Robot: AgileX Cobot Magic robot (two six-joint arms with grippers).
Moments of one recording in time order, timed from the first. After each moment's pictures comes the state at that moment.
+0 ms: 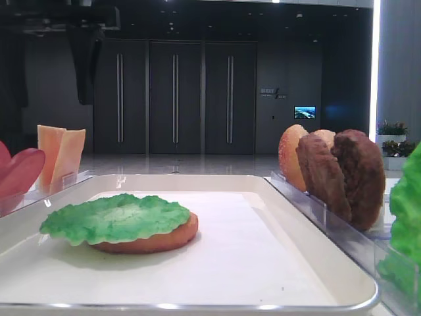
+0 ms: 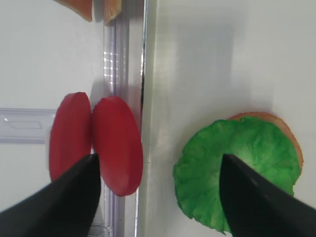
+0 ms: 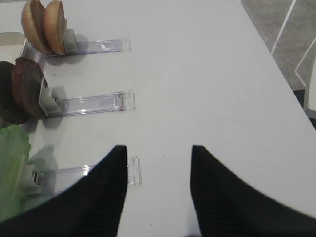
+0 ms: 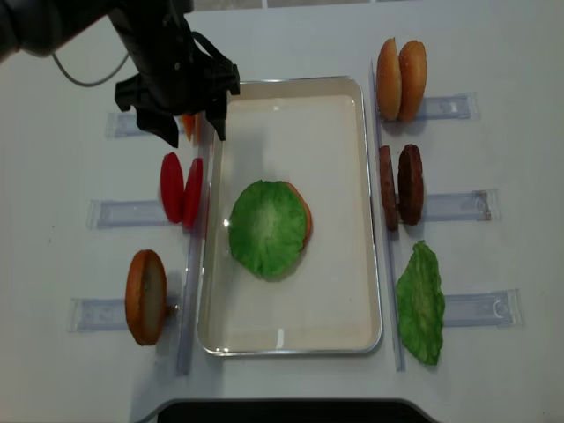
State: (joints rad) left arm -0.44 1.78 -1.41 0.07 1.10 -0.55; right arm -0.14 -0.01 -0.51 0.10 1.14 -0.09
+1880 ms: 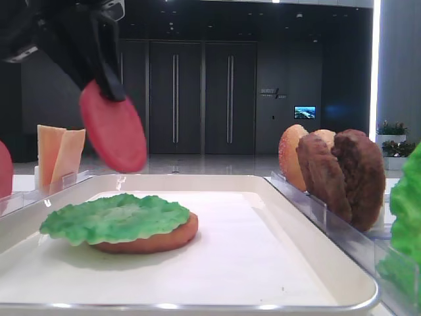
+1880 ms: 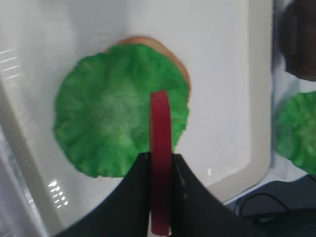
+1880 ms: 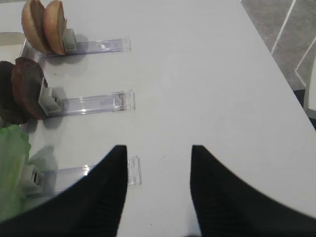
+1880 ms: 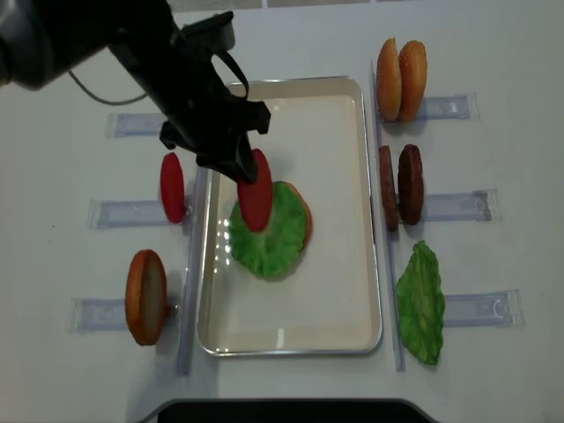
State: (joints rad) left arm -0.43 1.72 -1.26 -0.41 1.01 -0.05; right arm -0.14 -0.01 -0.51 0.10 1.14 -0.09
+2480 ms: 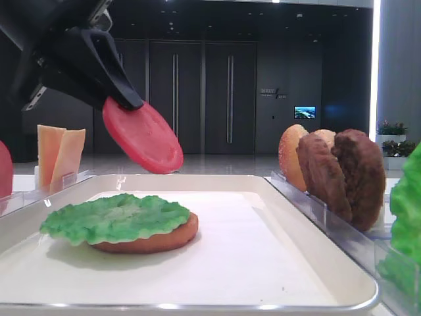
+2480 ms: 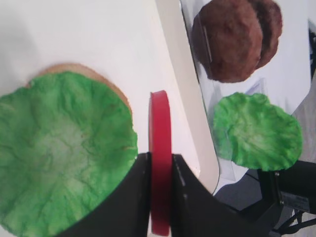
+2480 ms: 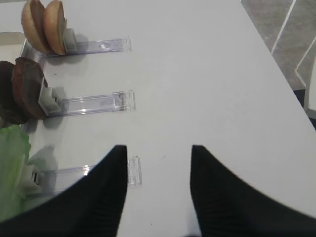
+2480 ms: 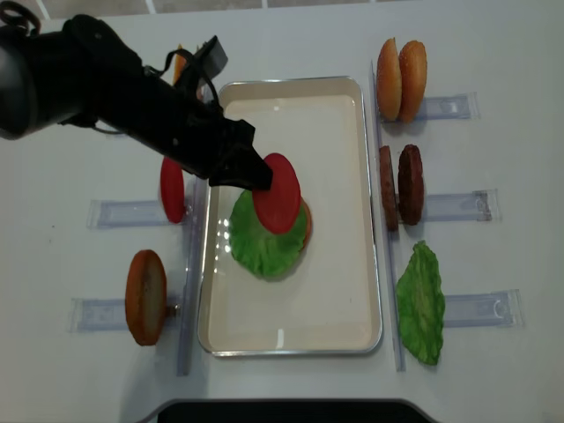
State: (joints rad) left arm -0.28 1.72 -1.02 -0.98 0.90 0.63; right arm -0.14 -0.01 -0.51 0.10 1.14 -0.09
